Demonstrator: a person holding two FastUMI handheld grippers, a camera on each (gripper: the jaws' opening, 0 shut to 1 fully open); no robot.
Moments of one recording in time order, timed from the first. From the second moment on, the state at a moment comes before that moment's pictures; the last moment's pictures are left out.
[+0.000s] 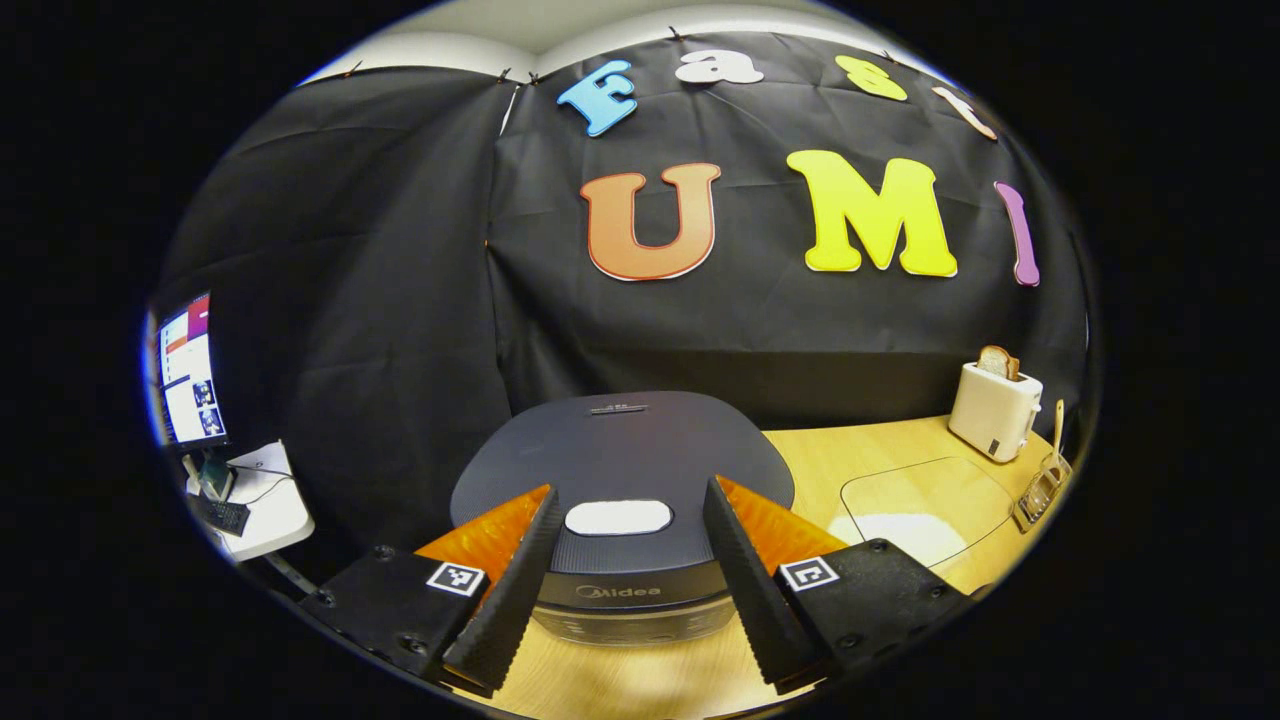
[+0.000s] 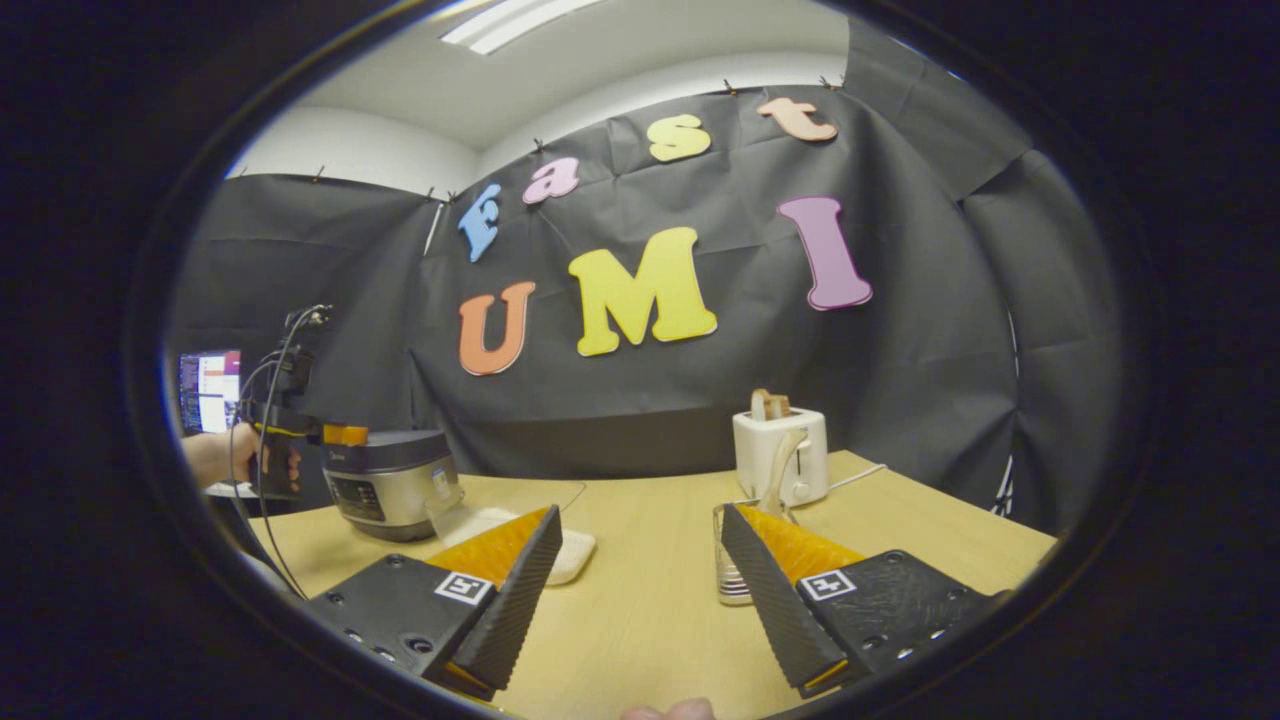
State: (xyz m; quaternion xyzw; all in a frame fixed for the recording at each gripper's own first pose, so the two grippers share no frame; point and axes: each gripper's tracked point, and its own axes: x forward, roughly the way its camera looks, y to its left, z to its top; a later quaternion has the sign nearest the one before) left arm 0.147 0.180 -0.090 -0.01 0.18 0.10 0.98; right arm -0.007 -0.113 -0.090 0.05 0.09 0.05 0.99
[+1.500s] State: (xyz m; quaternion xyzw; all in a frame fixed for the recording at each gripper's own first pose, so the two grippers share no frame) left arm 0.009 -0.012 0.042 -0.01 -0.01 0.01 1.00; right arm -0.037 -0.085 0.041 0.00 -0.03 0.00 1.00
